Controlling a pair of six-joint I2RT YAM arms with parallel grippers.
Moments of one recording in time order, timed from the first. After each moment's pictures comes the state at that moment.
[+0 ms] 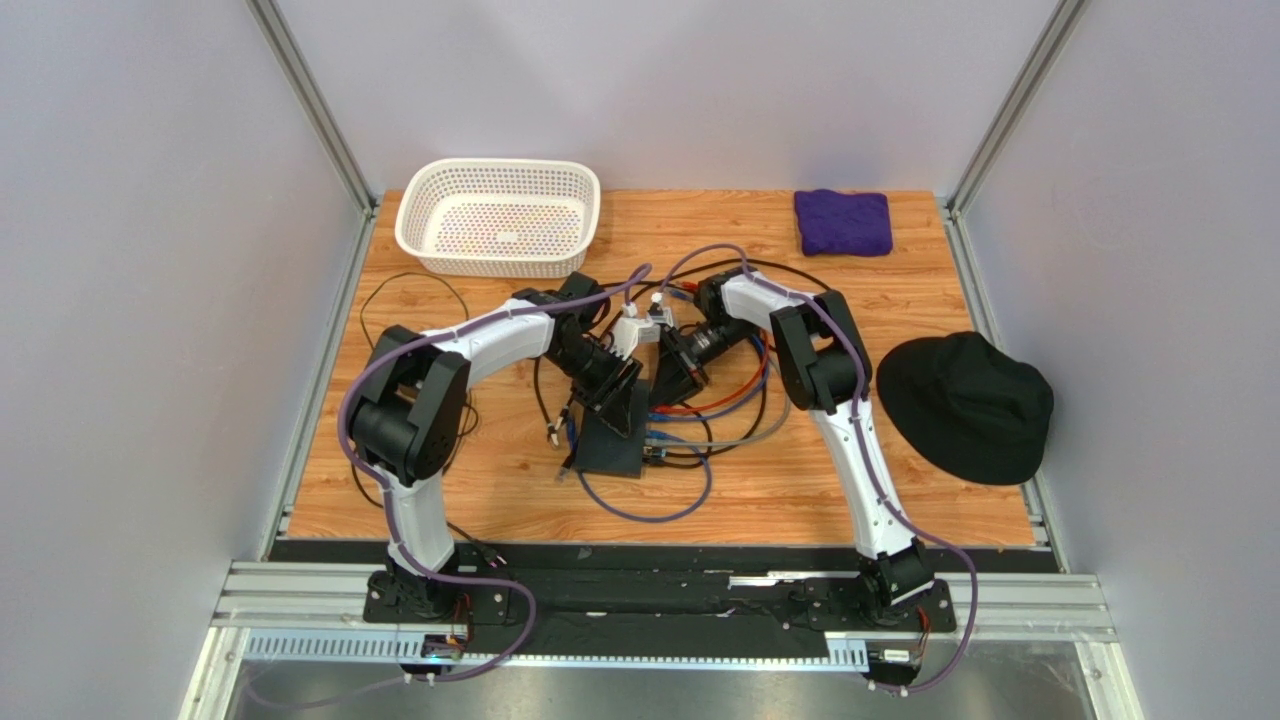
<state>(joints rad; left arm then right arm) -0.52 1.88 1.26 -0.74 0.66 0.22 0.41 2.59 1.96 -1.21 -1.23 -0.31</state>
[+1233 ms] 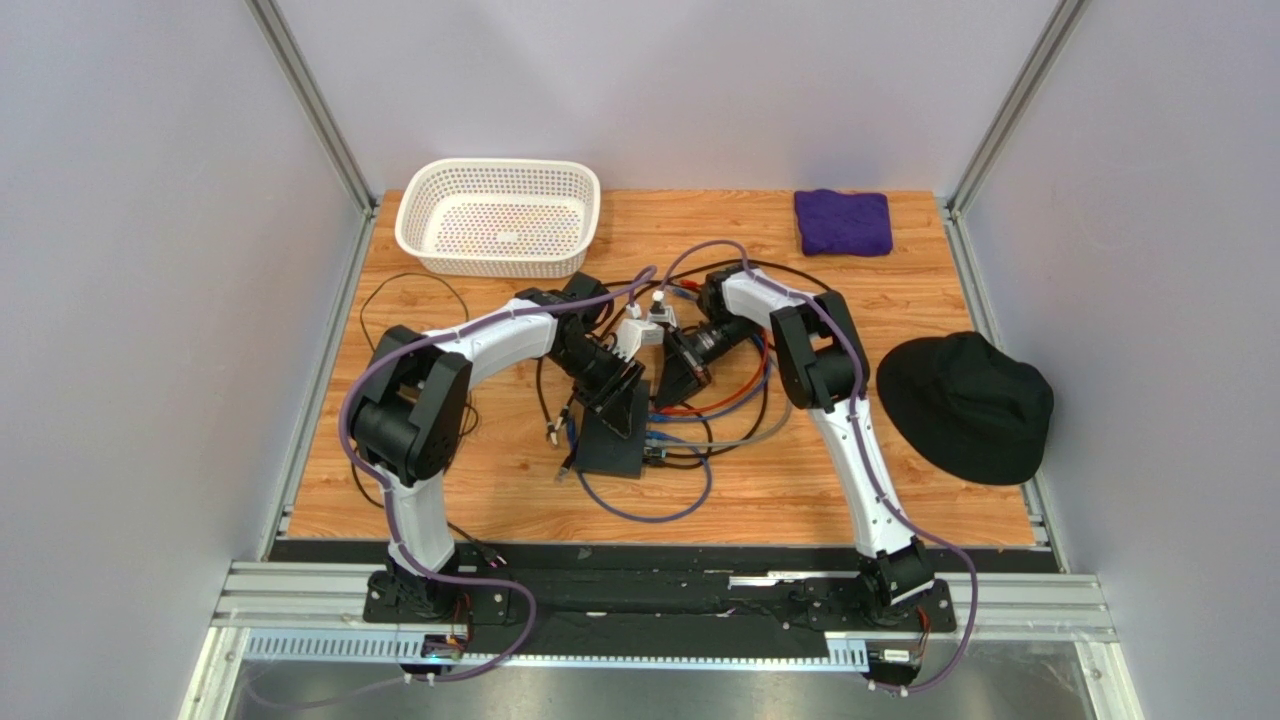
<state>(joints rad) -0.53 1.89 1.27 -0.75 0.65 0.24 0.39 2.64 2.03 -1.36 -1.23 -0.52</state>
